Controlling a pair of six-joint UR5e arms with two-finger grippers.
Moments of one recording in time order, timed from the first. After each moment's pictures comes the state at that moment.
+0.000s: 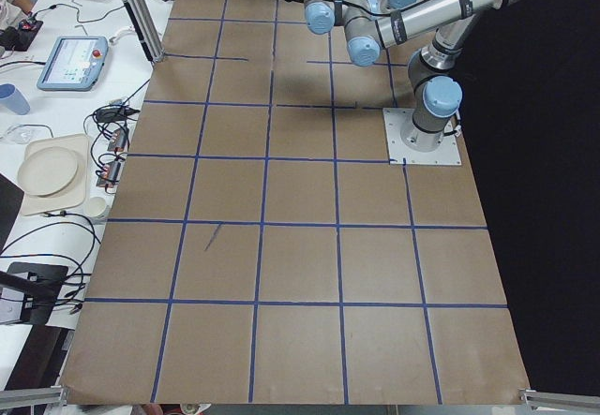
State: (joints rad) left arm -1.50 -1.43 -2.18 -1.09 0.02 -0.08; right arm 1.36 -1.76 1.93 -0.99 -0.23 0.80
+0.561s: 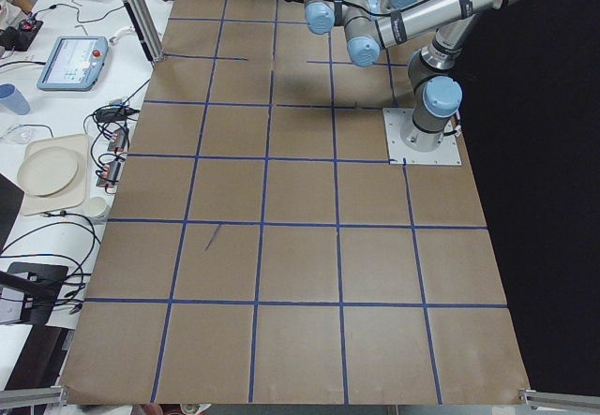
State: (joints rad) left arm -1.50 -1.43 -2.18 -1.09 0.02 -0.08; right arm 1.39 -1.76 1.93 -0.99 -0.22 0.80
